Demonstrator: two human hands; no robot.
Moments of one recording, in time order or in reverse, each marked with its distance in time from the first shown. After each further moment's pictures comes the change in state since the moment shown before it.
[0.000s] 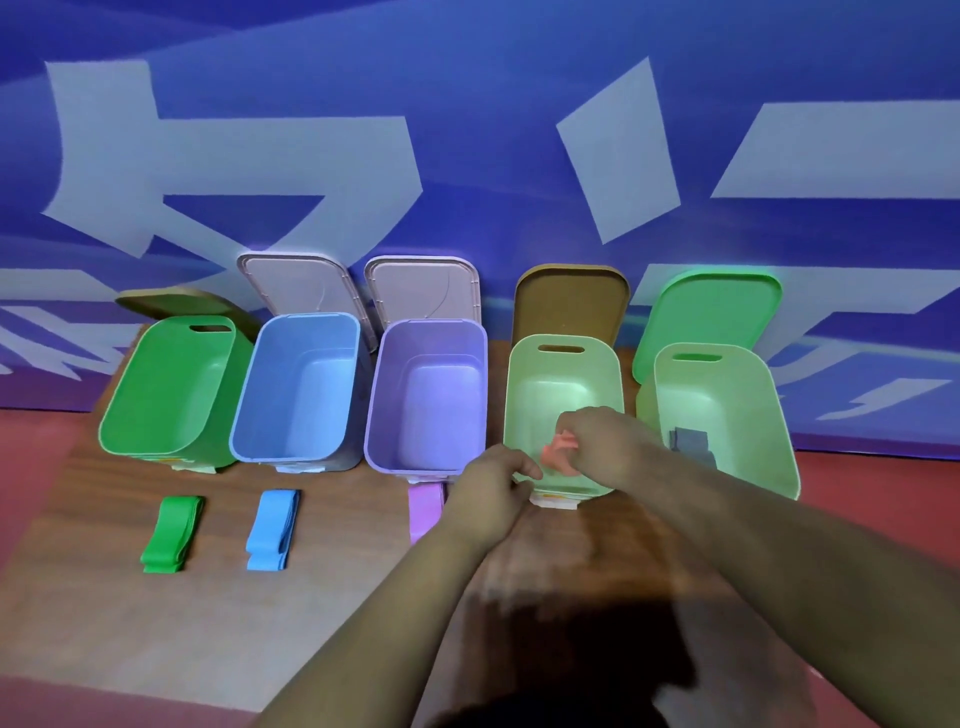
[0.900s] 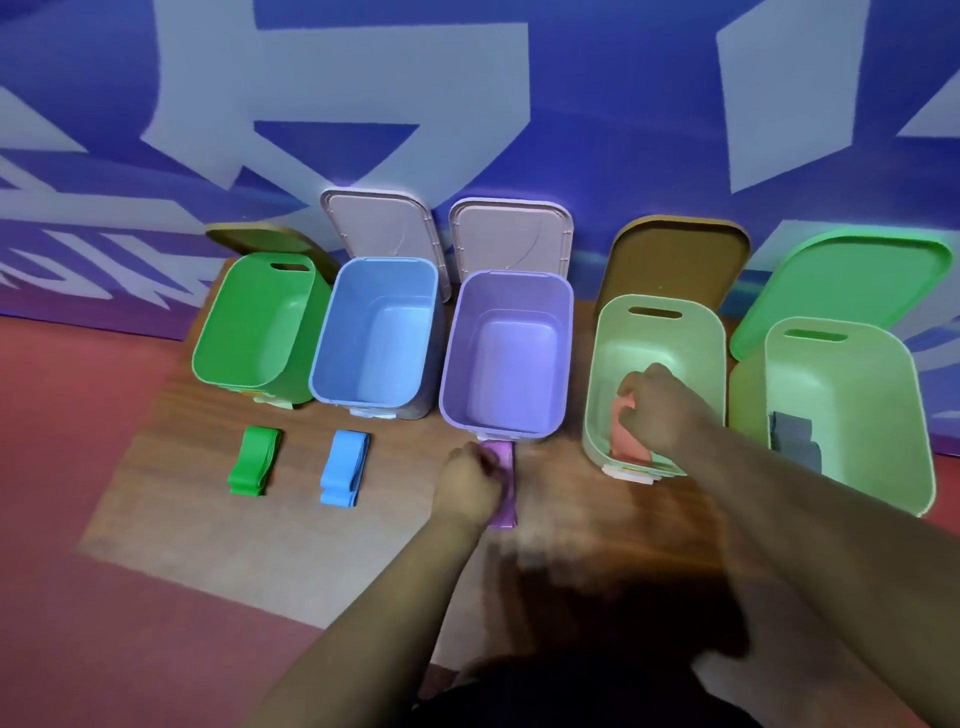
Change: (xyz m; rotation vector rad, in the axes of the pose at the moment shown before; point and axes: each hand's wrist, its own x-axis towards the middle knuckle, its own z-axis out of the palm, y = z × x) left_hand -0.039 -0.099 -0.036 0.004 0.117 -0.538; right_hand 0.042 -0.026 0.031 0.130 0.036 0.131
